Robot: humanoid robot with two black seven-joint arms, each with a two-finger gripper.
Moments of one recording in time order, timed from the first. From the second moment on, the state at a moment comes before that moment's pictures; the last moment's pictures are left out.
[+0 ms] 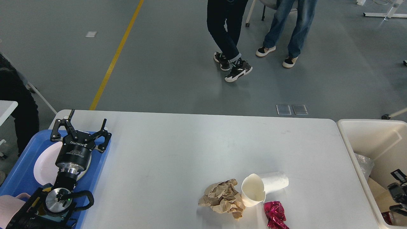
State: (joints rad) left arm -0.24 0.15 -1.43 -0.83 0.12 -0.58 -0.18; right arm 0.55 -0.37 -0.72 -0.03 0.18 -0.03 -0.22
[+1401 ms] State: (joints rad) left arm -0.24 0.15 -1.43 -0.83 0.12 -0.58 -0.18; right arm 2.11 -0.30 -1.24 1.10 0.01 0.68 -0.24
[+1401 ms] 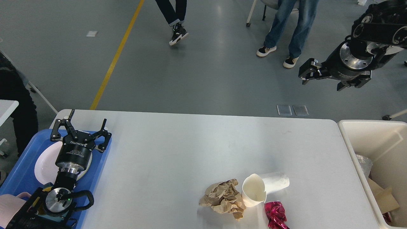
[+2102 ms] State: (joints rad) left arm -0.24 0.15 -1.43 -0.83 0.12 -0.58 -0.18; right arm 2.25 -0.29 -1.15 1.33 0.14 0.90 -0.24
